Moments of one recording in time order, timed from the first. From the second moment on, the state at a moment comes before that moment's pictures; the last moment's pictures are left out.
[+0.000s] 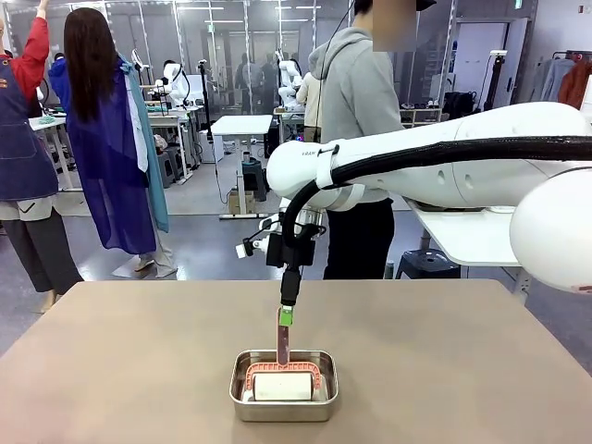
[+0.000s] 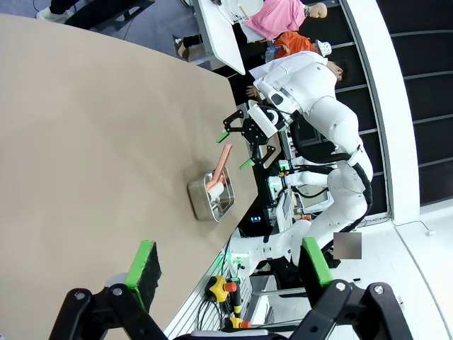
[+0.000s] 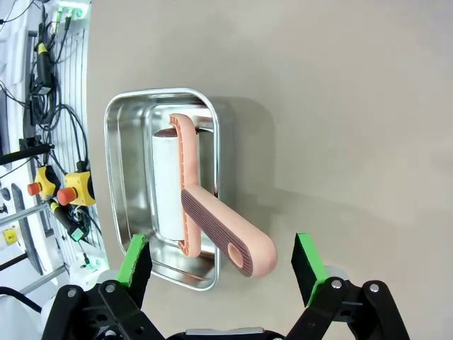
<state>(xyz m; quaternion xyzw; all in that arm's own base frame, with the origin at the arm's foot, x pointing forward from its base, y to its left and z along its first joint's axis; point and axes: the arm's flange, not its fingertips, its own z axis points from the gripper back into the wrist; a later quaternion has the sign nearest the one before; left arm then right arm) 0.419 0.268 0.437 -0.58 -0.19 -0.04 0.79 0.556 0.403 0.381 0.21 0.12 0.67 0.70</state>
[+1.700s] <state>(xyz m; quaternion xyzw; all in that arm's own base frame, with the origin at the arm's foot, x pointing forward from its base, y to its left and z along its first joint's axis) 0.419 0.268 0.437 -0.58 -0.19 -0.04 0.79 0.555 0.407 0.381 0.18 0.13 0.69 0.69</state>
